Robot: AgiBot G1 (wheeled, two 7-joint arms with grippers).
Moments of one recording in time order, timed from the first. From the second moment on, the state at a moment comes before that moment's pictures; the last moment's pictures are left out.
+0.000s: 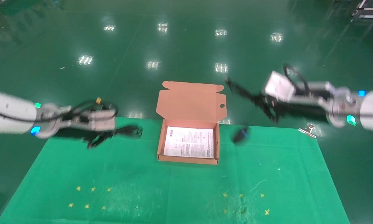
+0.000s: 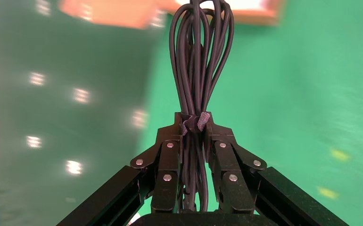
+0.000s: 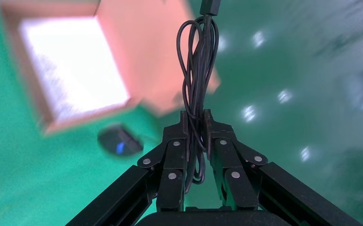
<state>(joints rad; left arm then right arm) -1.66 0.99 0.91 -0.88 1.92 1.07 -0.18 1.49 -0.94 -0.50 1.11 -1.90 -1.03 0.30</state>
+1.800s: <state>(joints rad) -1.78 1.03 0.90 -0.89 2.06 0.95 -0.28 1.60 -1.35 -0.55 0.69 -1.79 -0.81 0.11</state>
